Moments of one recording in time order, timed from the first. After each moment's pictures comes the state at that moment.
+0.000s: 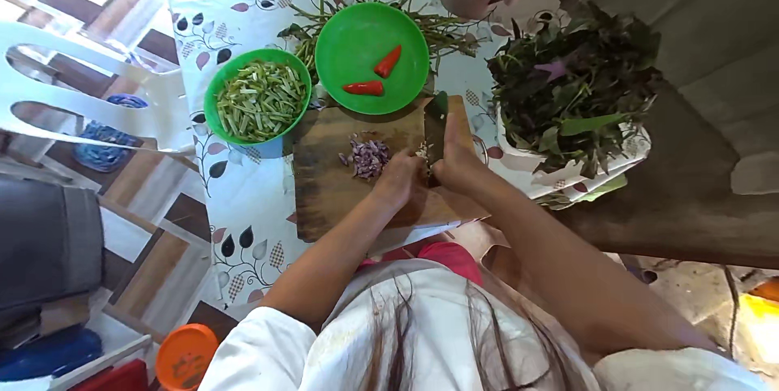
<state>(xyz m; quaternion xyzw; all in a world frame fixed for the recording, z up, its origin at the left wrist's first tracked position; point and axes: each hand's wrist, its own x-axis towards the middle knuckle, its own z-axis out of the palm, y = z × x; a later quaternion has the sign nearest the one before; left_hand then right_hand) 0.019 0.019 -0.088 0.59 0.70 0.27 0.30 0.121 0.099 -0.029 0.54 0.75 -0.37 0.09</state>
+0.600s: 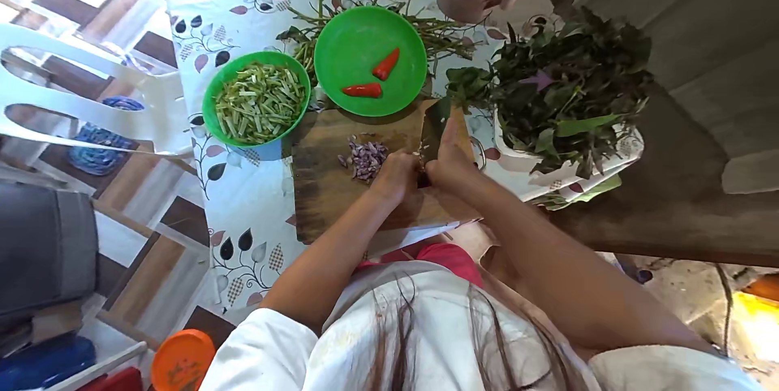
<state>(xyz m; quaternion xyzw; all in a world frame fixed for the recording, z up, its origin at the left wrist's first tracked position) 0.011 0.023 -0.082 0.60 0.69 0.26 0.30 0.109 0.092 -0.033 0.57 0.72 -0.38 0.08</state>
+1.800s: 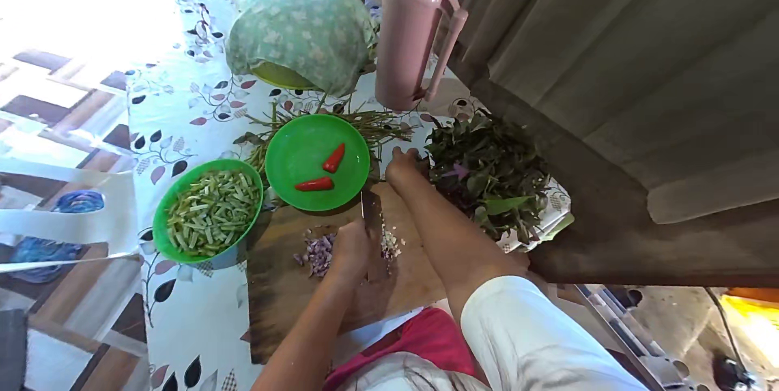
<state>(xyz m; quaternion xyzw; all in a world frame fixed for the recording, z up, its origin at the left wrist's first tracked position) 0.013 0.077 -0.020 0.41 0.82 0.12 0.38 0.056 0.255 -0.052 0.63 0.73 -0.23 0.10</state>
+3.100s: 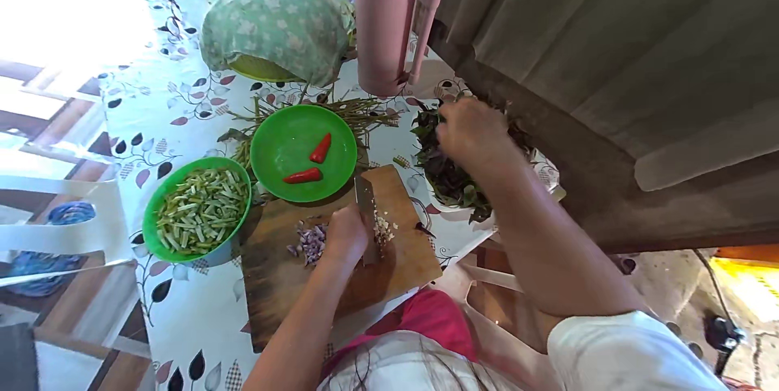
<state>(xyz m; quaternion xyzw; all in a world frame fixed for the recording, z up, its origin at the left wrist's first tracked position) 0.019 0.077 -0.019 0.44 0.81 0.11 0.36 0.159 0.223 0.081 0.55 0.83 -0.11 0.01</state>
